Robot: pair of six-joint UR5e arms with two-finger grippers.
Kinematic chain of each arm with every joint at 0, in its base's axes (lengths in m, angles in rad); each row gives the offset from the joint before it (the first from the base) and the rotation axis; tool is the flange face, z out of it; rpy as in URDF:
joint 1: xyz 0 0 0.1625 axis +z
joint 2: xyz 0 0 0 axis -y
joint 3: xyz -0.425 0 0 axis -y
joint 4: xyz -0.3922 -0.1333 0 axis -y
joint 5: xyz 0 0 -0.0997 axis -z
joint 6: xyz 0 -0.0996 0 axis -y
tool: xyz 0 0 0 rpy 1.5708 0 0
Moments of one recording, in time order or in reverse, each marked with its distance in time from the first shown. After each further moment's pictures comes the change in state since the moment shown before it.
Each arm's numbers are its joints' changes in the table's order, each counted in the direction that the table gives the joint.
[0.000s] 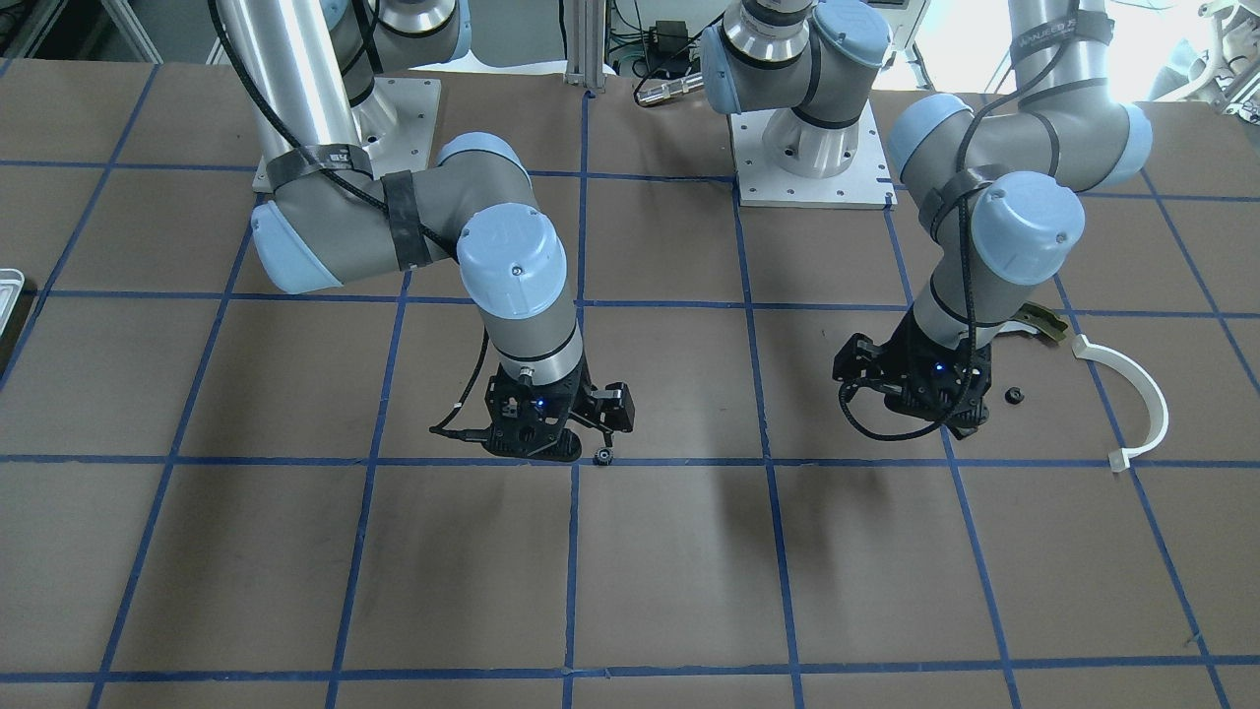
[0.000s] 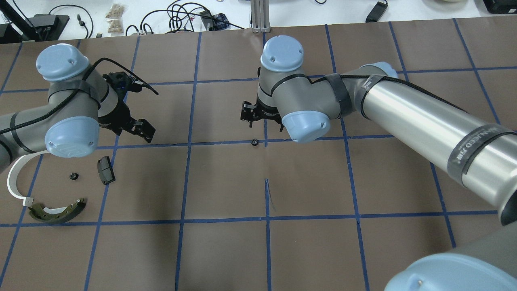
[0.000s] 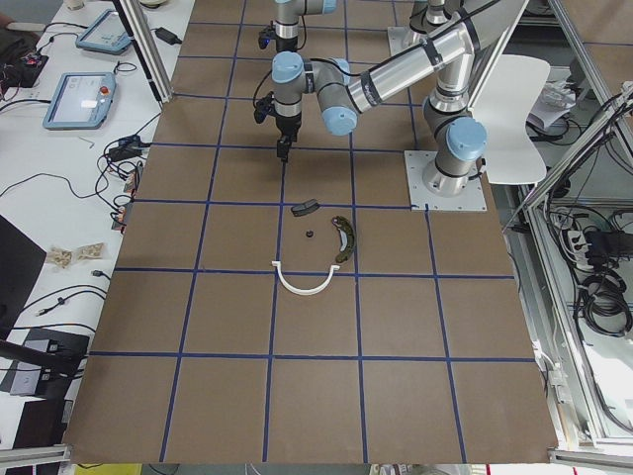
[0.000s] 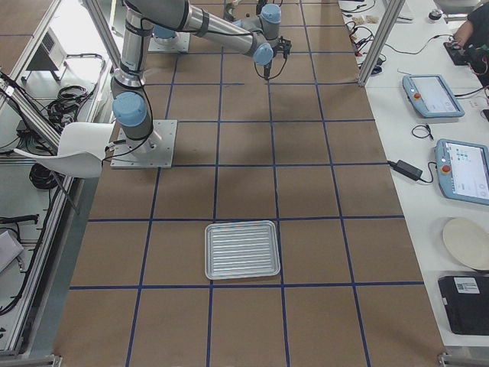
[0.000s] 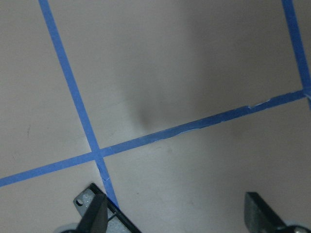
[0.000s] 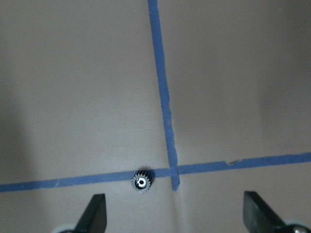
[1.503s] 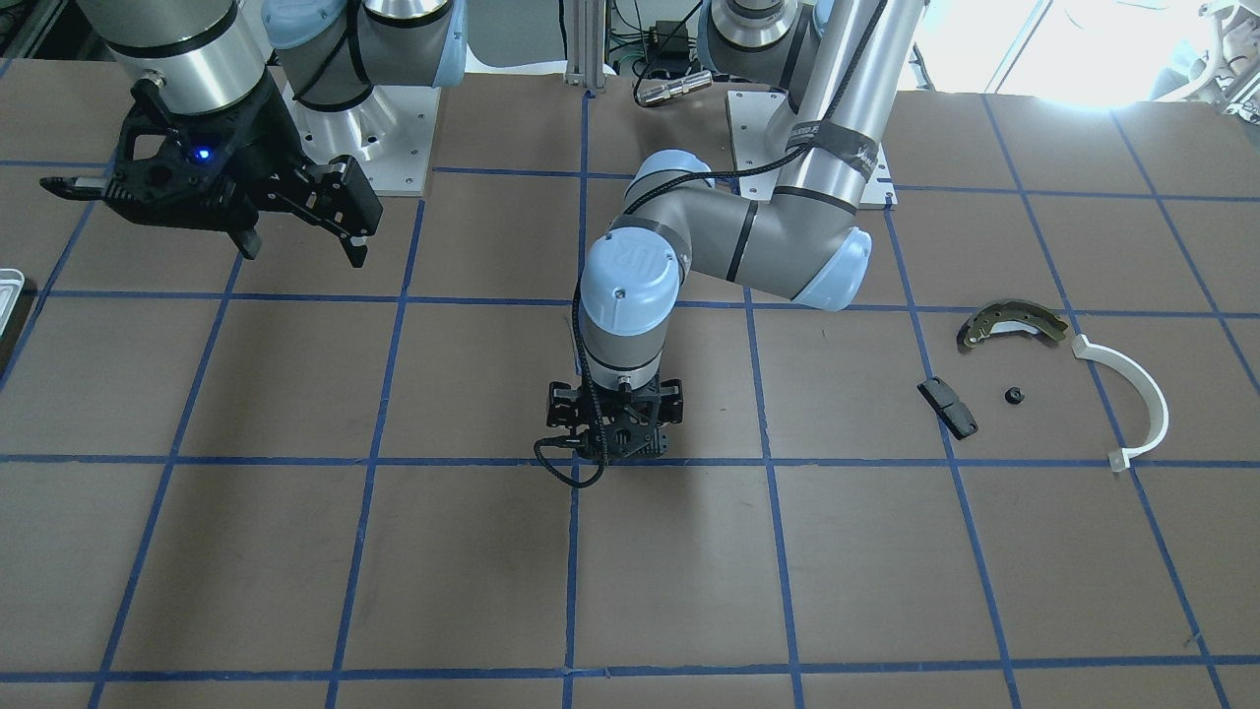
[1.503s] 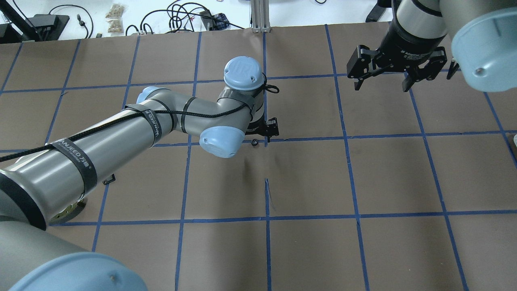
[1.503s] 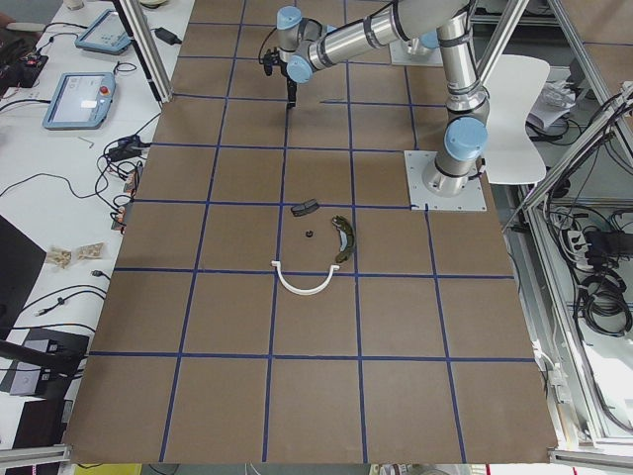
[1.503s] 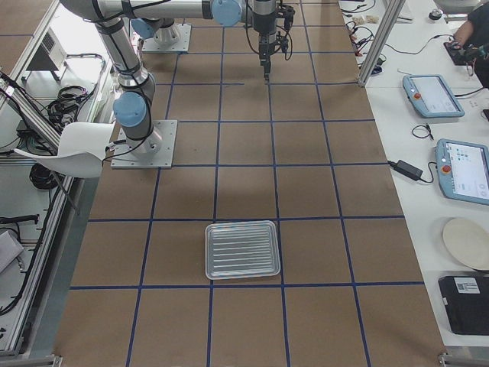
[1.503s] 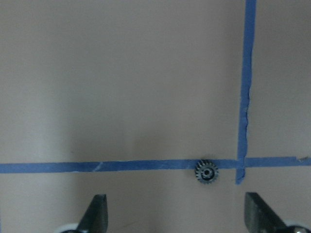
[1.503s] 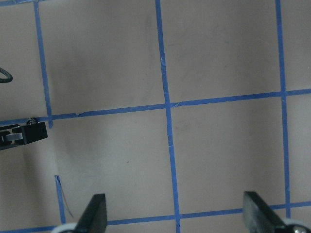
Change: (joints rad) left arm -0.543 -0.336 0.248 0.049 0.010 -0.865; right arm -0.308 -0.468 -0.016 0.499 -0.122 -0.376
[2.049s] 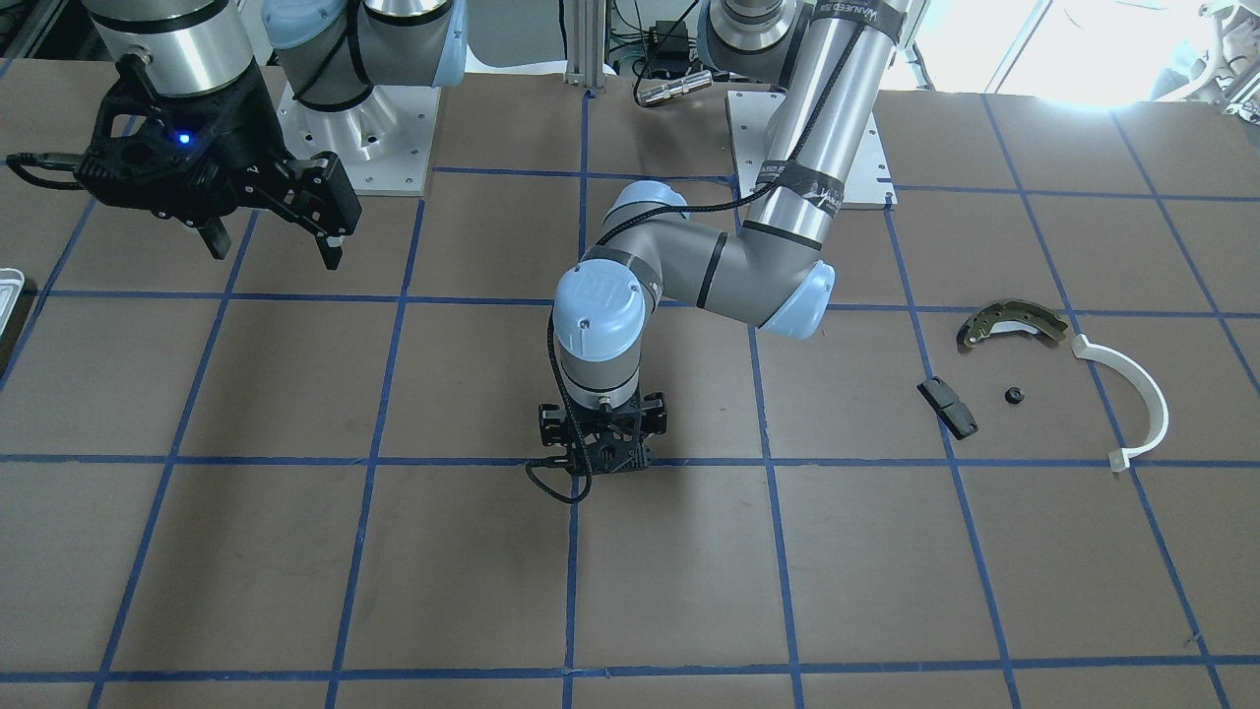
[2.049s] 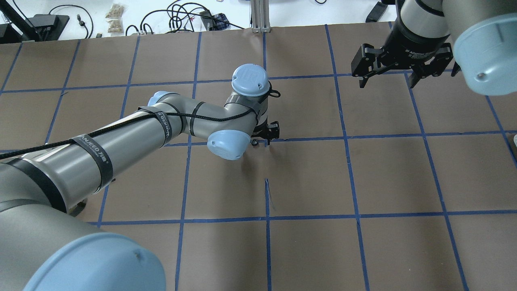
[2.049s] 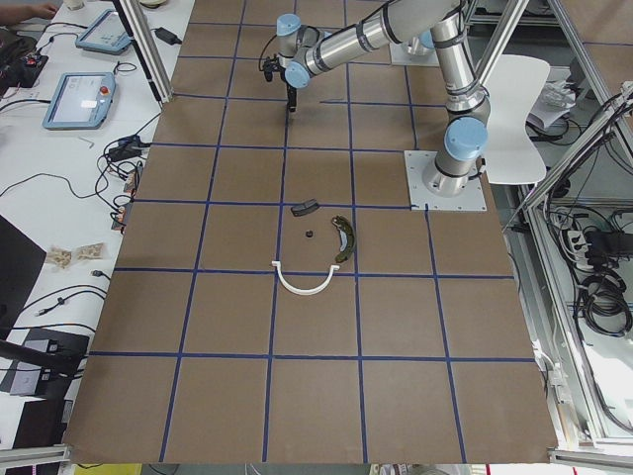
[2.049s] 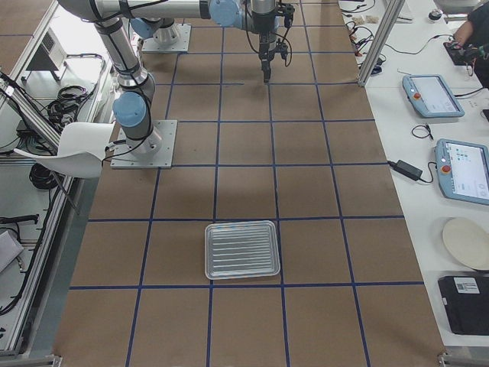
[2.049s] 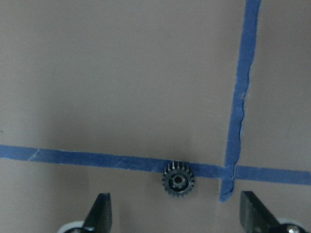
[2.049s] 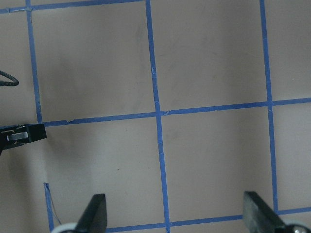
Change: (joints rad) left arm -0.006 -0.044 0.013 0.033 0.016 -0.028; right arm 0.000 -0.008 0.005 -0.015 -0.015 -0.008
